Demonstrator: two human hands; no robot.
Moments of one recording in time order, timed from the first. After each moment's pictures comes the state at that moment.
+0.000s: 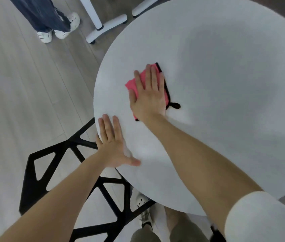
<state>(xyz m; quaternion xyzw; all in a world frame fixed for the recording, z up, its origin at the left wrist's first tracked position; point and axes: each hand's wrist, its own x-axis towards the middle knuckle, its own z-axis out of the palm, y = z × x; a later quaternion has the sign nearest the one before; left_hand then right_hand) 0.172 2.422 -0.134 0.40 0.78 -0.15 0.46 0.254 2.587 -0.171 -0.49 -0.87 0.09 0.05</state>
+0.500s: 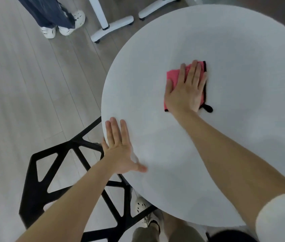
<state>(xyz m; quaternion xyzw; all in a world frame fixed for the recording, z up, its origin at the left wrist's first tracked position) 0.172 2.425 -0.127 0.40 0.77 -0.16 0.48 0.294 2.646 -0.173 -0.60 -0.80 0.06 0.04</state>
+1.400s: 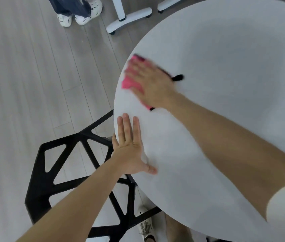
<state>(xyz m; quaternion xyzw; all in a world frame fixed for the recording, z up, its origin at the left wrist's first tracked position) 0.173 2.422 -0.128 0.42 0.77 -0.14 0.47 0.191 2.642 -0.185 -0.16 -0.98 0.06 0.07</state>
